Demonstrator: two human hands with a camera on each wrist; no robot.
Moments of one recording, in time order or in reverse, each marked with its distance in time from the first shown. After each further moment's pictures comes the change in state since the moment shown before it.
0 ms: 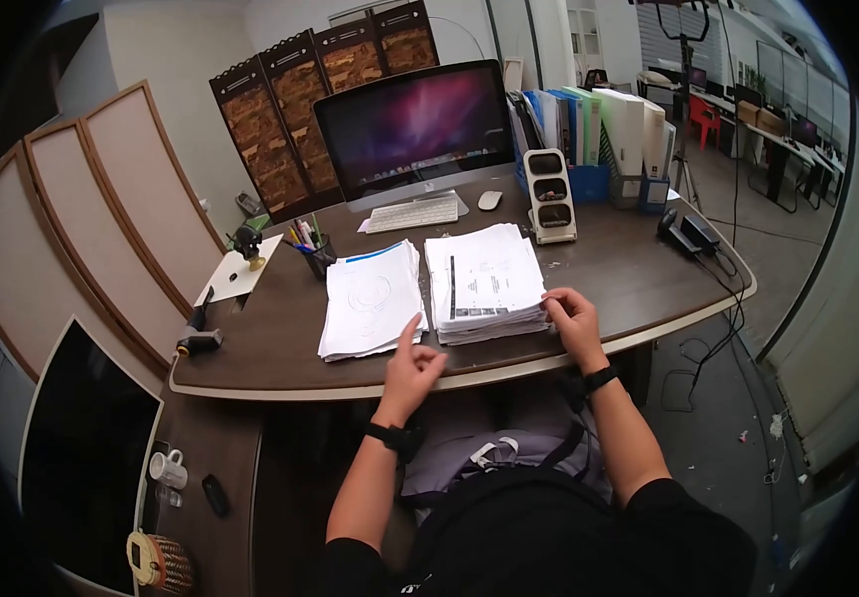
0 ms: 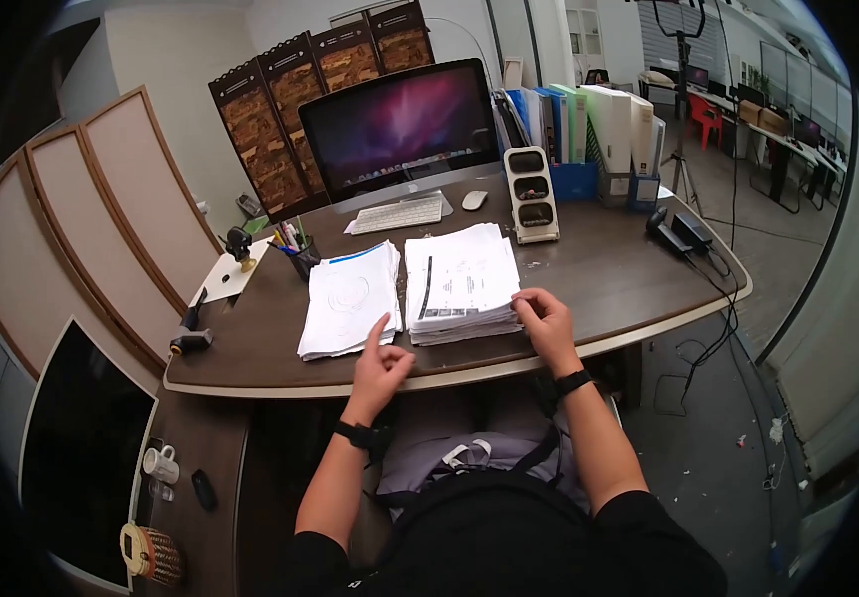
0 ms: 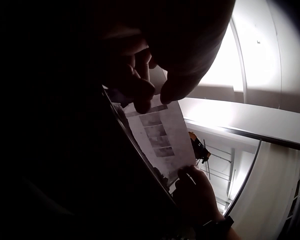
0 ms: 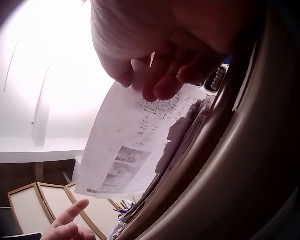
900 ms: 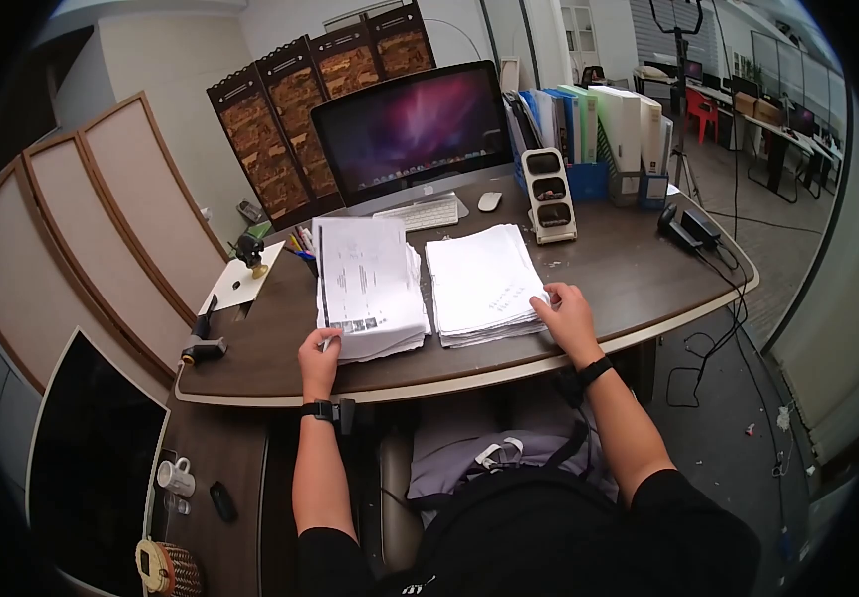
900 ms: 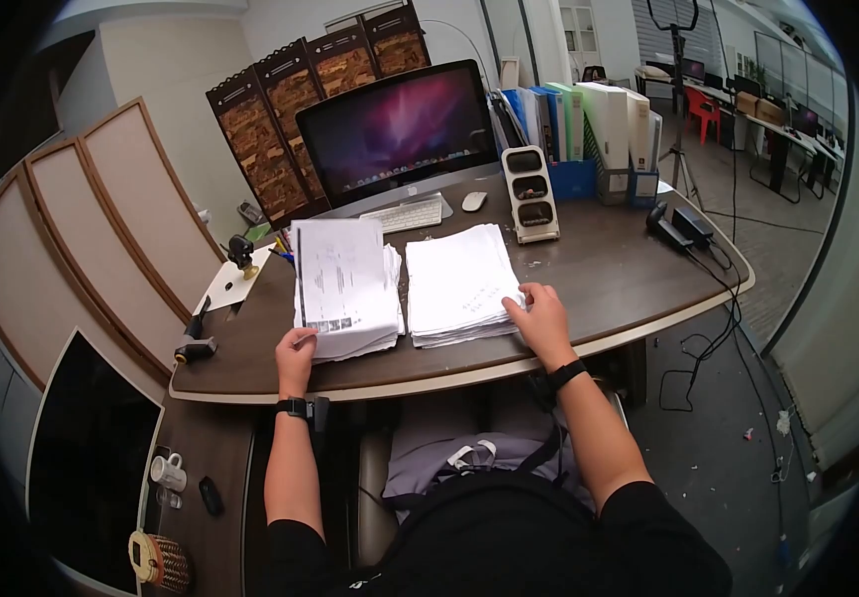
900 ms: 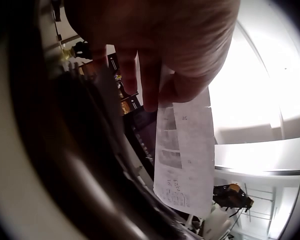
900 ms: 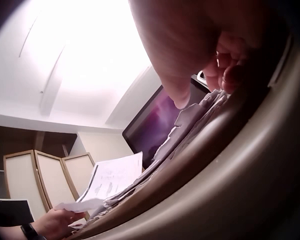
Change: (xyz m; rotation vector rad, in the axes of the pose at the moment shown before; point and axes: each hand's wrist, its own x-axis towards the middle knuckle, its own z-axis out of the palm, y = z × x) left_hand 0.047 -0.065 -0.152 0.154 0.332 0.033; right_hand 0.011 0.005 0.011 -0.655 0.149 -0.081
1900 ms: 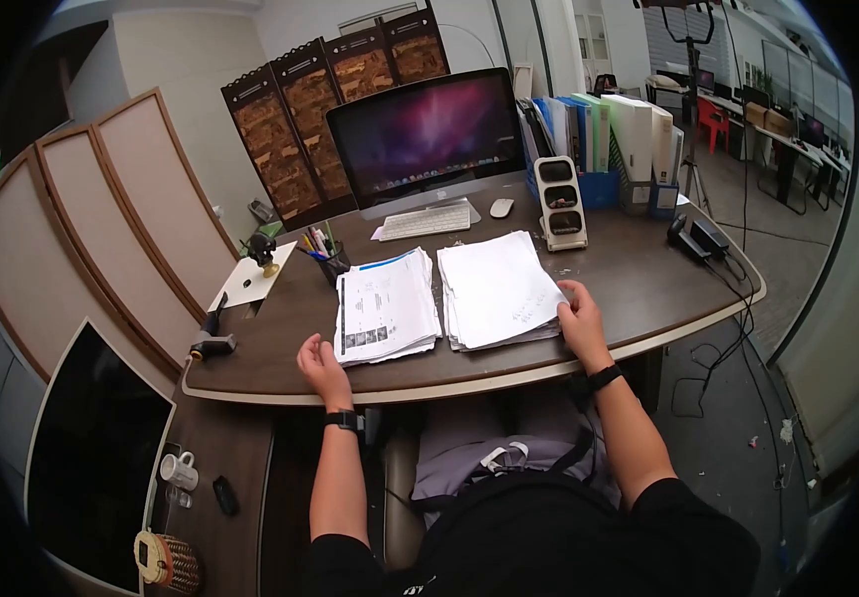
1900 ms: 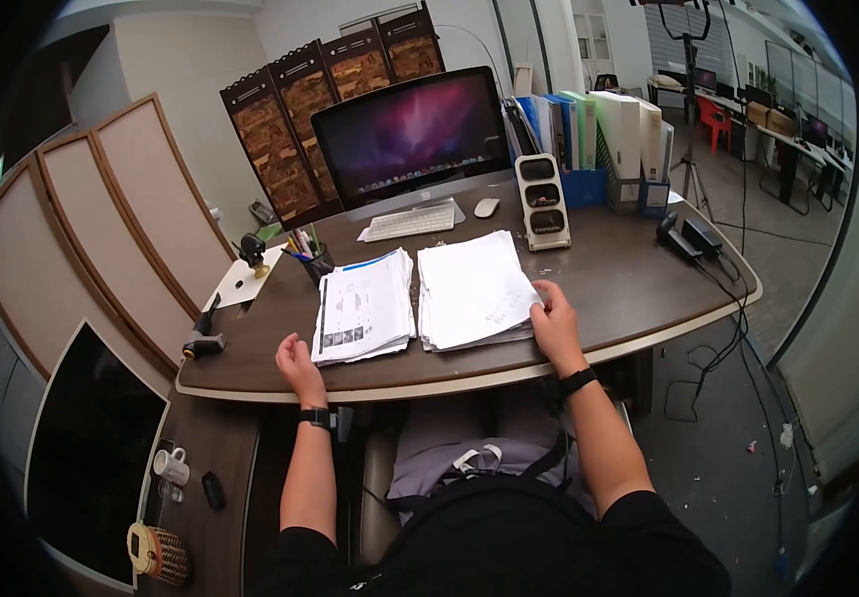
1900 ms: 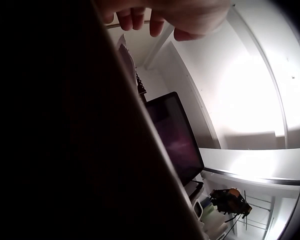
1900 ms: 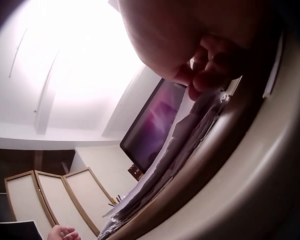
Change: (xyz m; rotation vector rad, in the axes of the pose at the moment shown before) left_hand -0.023 -0.009 0.018 0.004 0.512 0.043; right_hand 0.005 0.013 0.002 0.299 -0.010 0.137
